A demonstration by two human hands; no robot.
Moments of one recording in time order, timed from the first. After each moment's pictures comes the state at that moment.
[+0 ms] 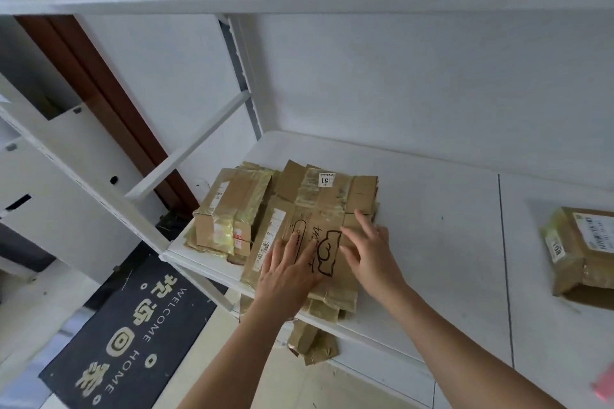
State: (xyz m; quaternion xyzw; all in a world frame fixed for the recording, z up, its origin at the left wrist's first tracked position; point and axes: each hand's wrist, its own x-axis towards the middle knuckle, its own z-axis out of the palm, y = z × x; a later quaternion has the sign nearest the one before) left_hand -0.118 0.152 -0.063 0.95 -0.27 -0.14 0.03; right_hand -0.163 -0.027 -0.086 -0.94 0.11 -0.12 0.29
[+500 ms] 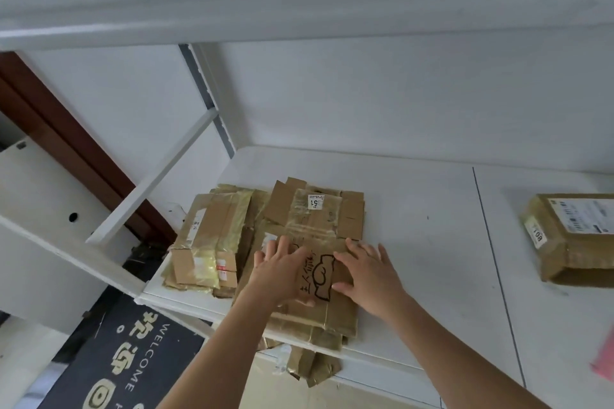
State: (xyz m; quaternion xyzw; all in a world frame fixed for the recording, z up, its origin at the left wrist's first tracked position) left_hand -0.054 0.132 -0.047 0.91 -0.37 -0.18 -0.05; right_hand -0.160 -0.032 -0.087 -0.97 0.13 0.10 0.16
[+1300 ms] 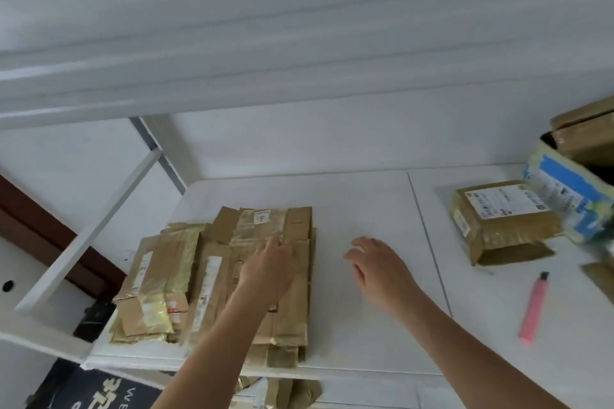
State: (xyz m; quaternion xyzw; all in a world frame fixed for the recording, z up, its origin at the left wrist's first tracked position) left_hand -0.076 0.058 -0.007 0.91 -0.40 -0.11 0.01; right_hand -0.225 -0.102 -0.061 -0.97 0.17 -0.12 0.11
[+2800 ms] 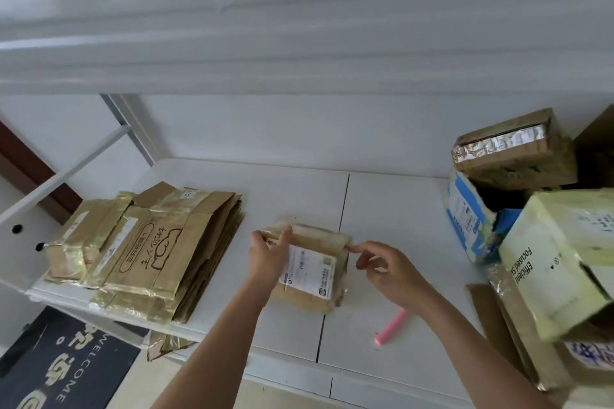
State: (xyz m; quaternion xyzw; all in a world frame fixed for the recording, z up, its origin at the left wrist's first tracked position) left_hand -0.257 -0.101 -0.014 0.82 0.00 -0.24 0.52; right_hand -0.400 -0.282 -0.042 -0.82 0.18 -0.06 0.53
